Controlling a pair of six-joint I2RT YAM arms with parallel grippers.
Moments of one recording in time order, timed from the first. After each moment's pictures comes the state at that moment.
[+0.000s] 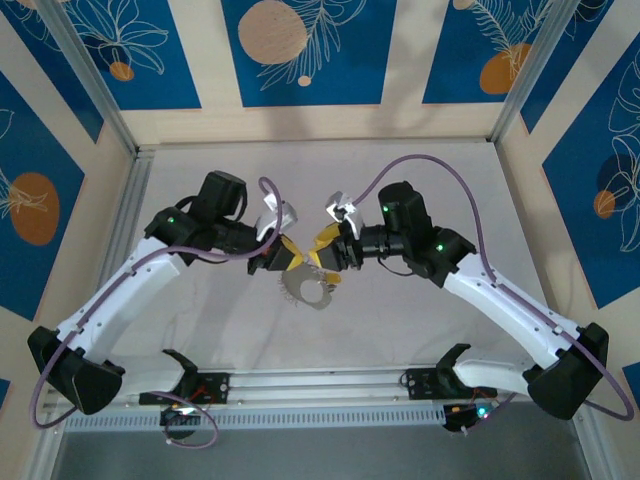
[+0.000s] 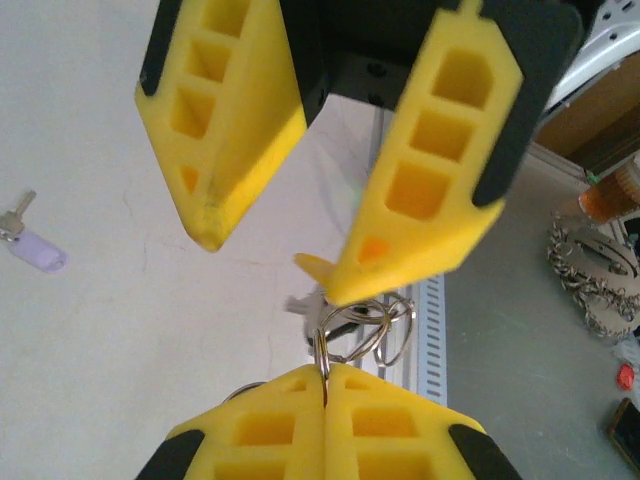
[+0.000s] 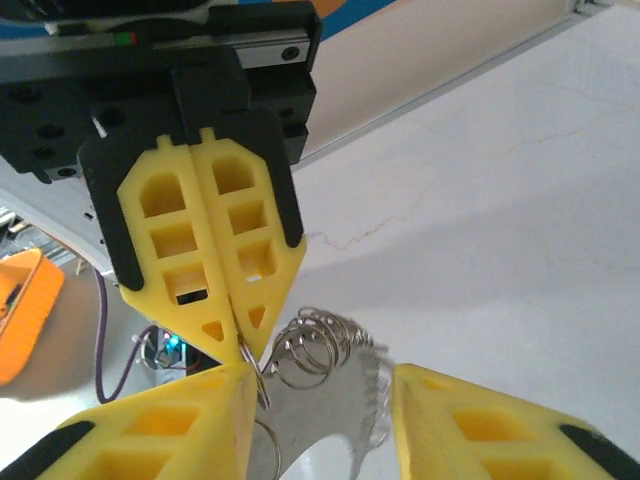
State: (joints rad) left arm -0.59 1.25 1.31 -0.92 0.86 0.27; right arm 0.69 1.15 1.08 -0.41 -0.68 0.08
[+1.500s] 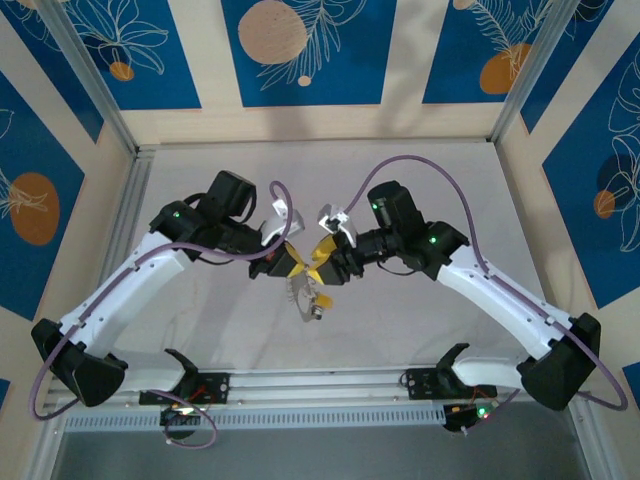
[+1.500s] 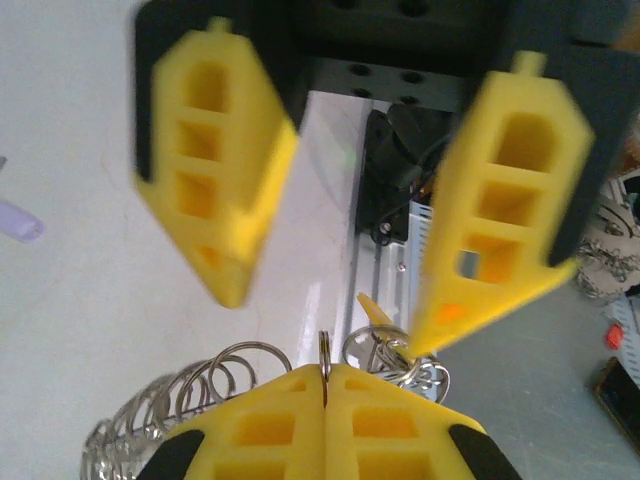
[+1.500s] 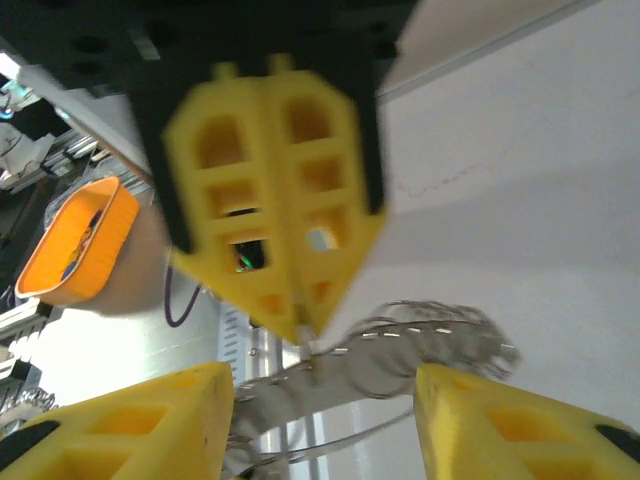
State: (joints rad) left arm -0.64 1.29 1.39 -1.04 0.81 0.31; right arm 0.71 1.20 1.14 -0.57 -0.84 -0.03
